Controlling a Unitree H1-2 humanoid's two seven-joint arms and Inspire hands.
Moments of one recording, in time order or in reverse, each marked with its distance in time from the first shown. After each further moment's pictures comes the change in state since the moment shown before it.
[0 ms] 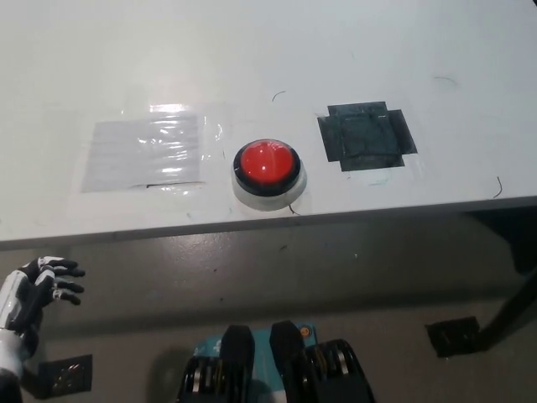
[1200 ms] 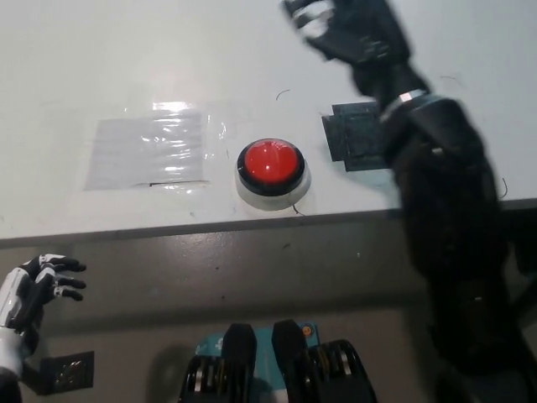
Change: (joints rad) left_arm -0.002 0.005 -0.007 -0.013 -0.007 0.006 -0.007; right_arm -0.473 0.343 0.461 0.243 -0.093 -0.025 0.024
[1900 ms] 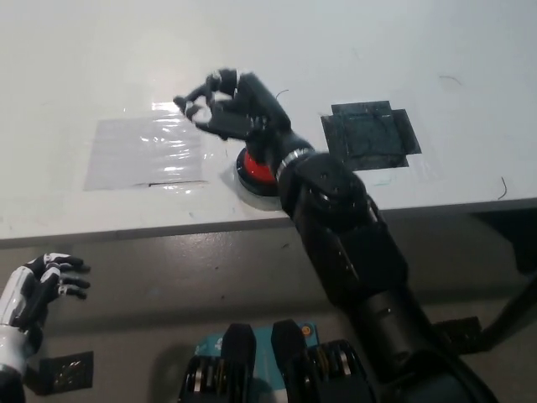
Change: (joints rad) left_arm -0.007 0.001 -0.018 0.008 0.002 -0.005 -0.008; right_arm 0.008 0.138 0.062 0.374 -0.043 -0.194 0.065
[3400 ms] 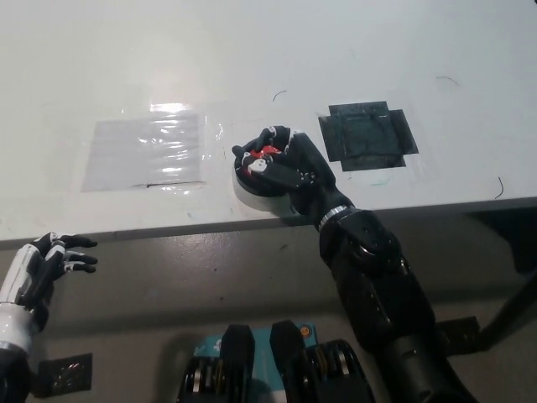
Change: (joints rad) left_arm -0.055 0.000 -0.004 0.003 -0.002 -0.001 0.000; right_arm 0.148 -0.032 -0.077 0.040 0.007 -0.076 0.044
